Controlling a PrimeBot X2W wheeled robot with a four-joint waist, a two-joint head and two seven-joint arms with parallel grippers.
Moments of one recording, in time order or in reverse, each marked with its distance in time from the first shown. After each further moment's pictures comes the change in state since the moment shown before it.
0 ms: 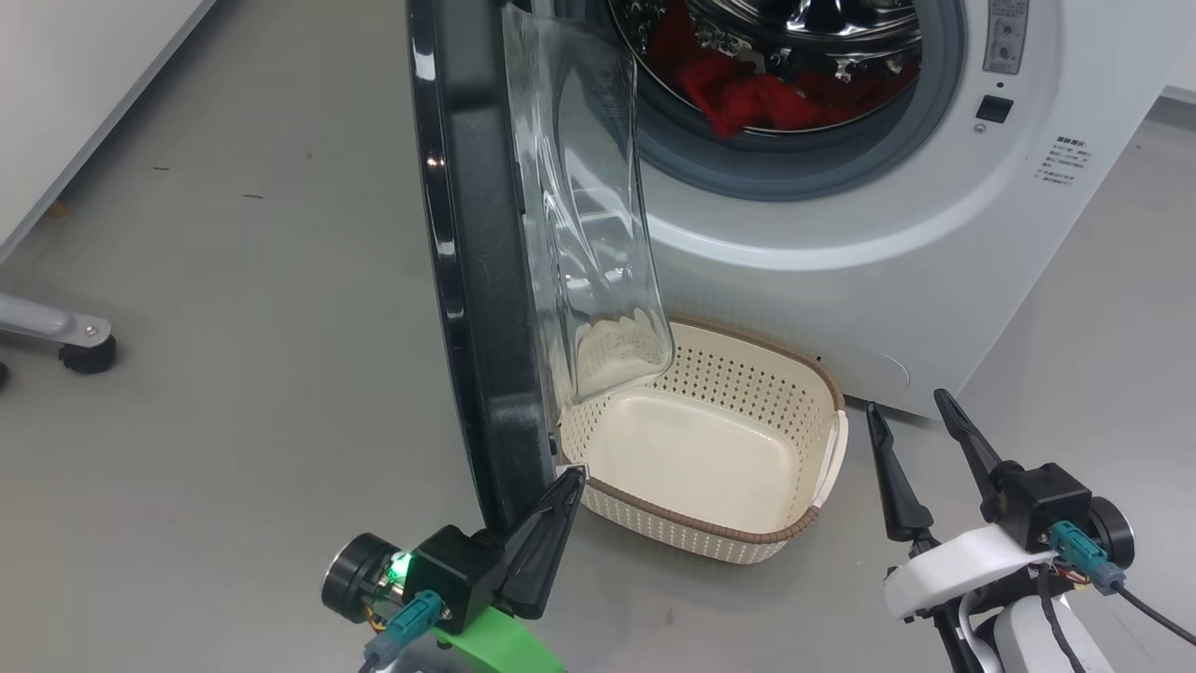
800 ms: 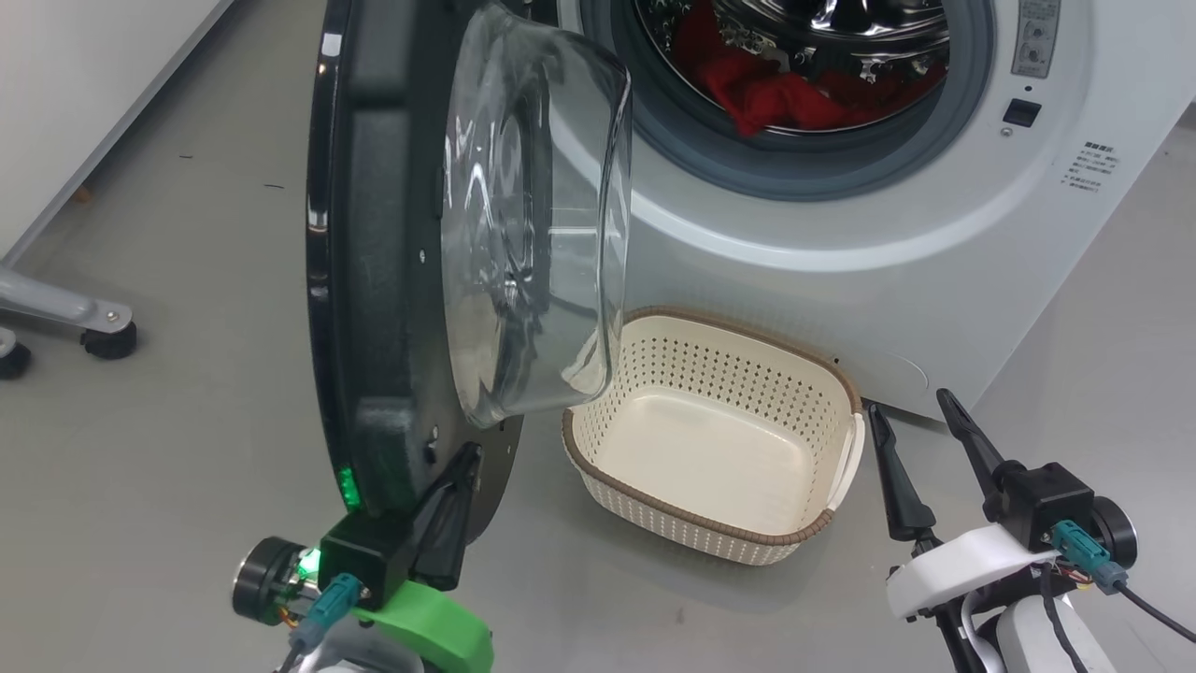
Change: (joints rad) left arm 0.000 0.033 0.109 0.041 0.004 0.072 -0.031; right arm -0.001 0.005 -0.014 0.003 -0.011 0.009 0.000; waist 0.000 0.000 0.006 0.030
